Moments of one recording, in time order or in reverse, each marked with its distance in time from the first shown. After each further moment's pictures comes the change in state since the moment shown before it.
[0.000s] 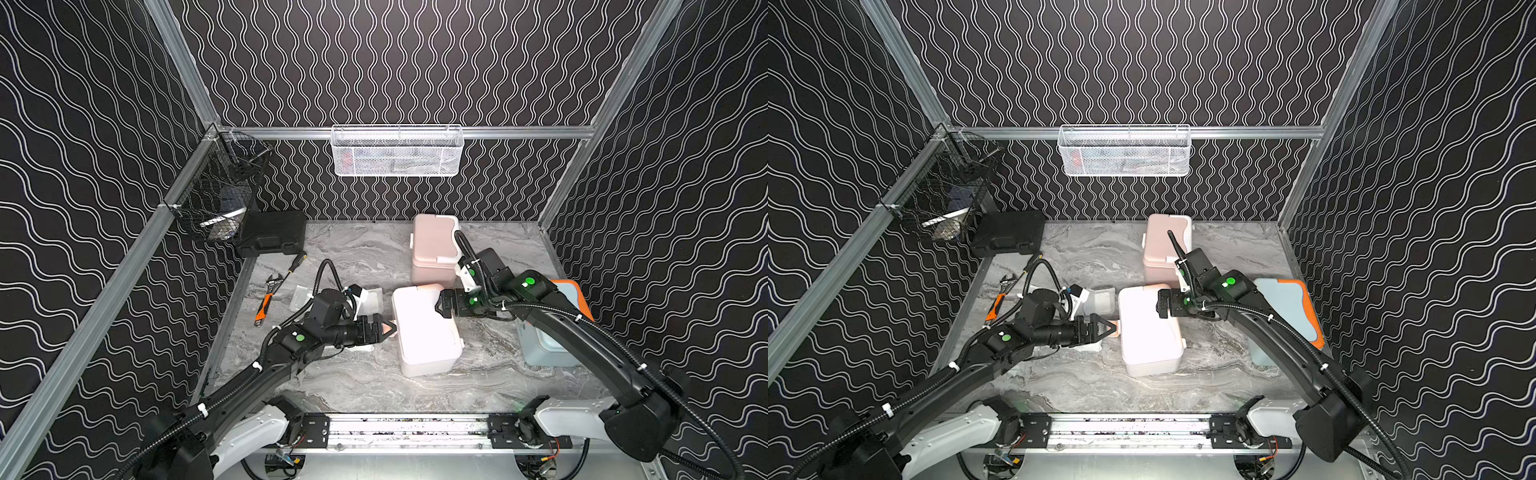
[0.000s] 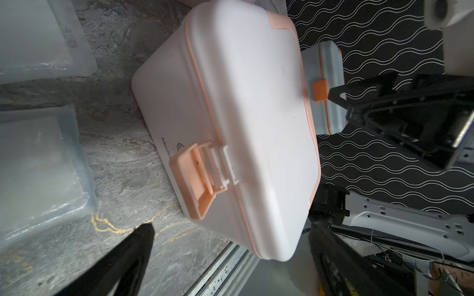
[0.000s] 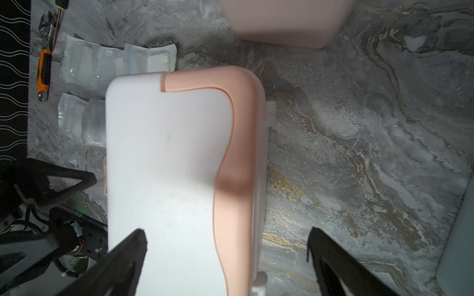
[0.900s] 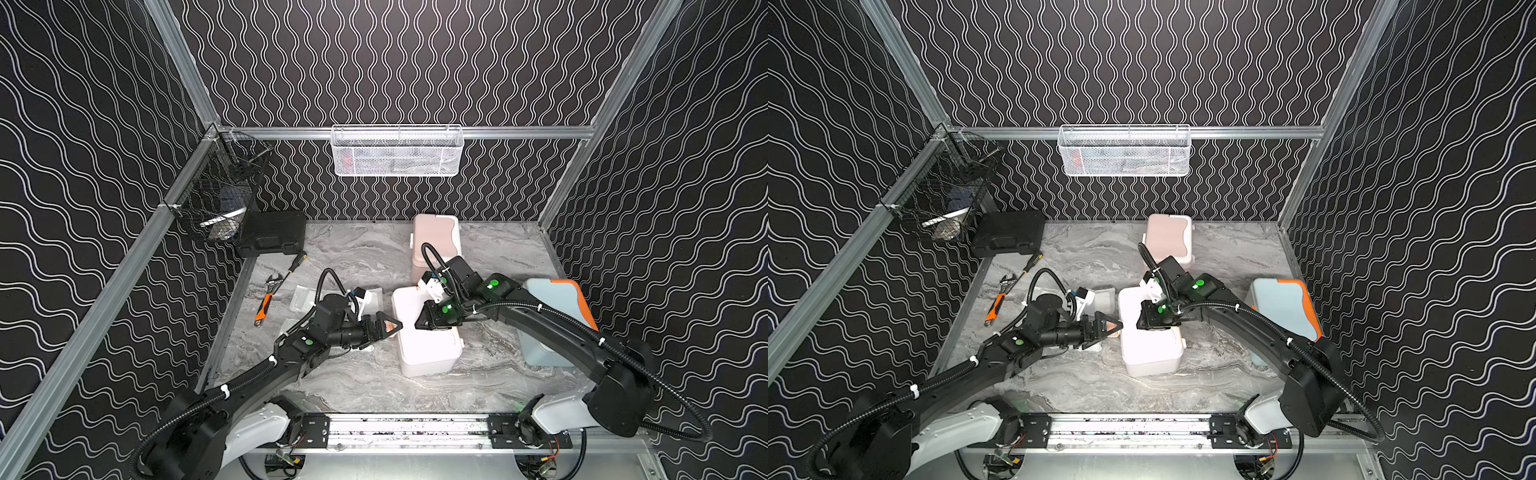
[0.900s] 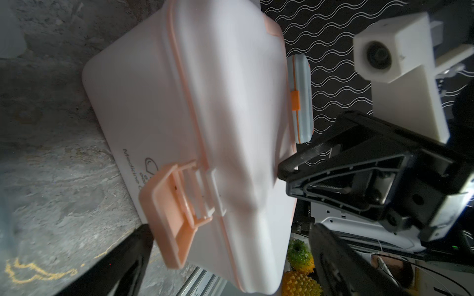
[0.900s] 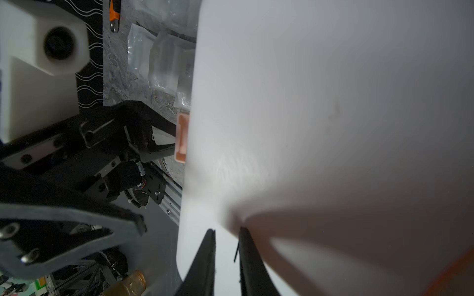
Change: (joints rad) left arm 0.002 0.090 -0.134 0.383 0.112 -0.210; right arm 0.092 0.164 -0.061 0.178 -0.313 0.025
